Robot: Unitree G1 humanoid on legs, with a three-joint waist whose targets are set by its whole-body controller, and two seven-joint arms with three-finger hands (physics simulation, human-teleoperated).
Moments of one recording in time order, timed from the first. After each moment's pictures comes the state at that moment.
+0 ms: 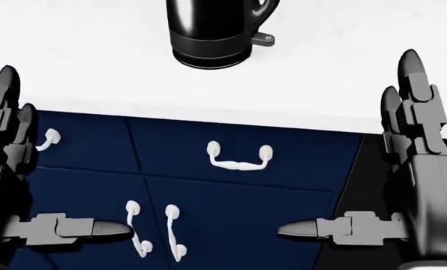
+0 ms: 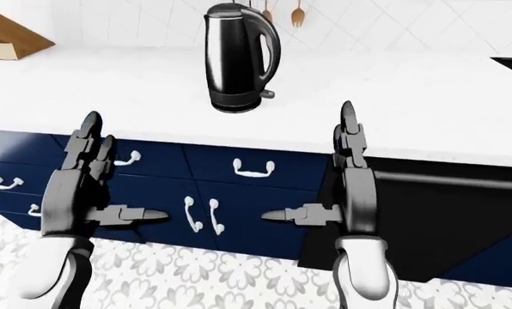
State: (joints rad) left arm -0.05 0.05 0.11 -0.77 0.11 0.60 -0.09; right arm 0.02 -0.02 -0.07 -0.78 -0.12 0.44 0.04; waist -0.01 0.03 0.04
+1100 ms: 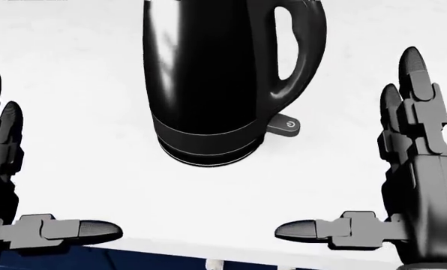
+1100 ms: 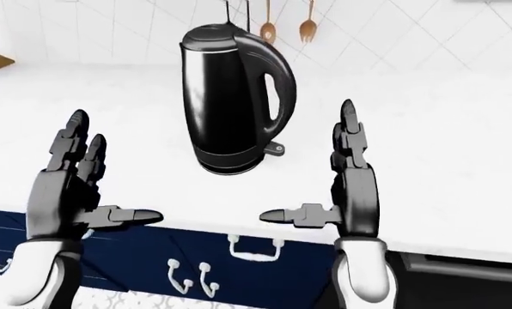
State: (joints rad) left arm -0.04 0.06 0.15 -0.80 0.08 0.61 -0.09; right arm 0.02 -0.01 -0.06 -0.79 -0.11 0.42 0.04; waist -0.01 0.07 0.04
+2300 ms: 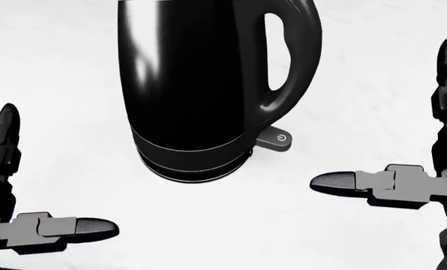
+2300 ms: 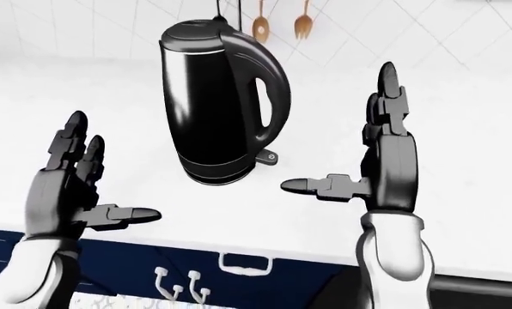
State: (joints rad) left arm -0.05 0.07 0.16 -0.80 0.07 0.64 -0.09; right arm -0.20 -0.12 -0.18 -0.88 -0.12 0.70 0.02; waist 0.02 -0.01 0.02
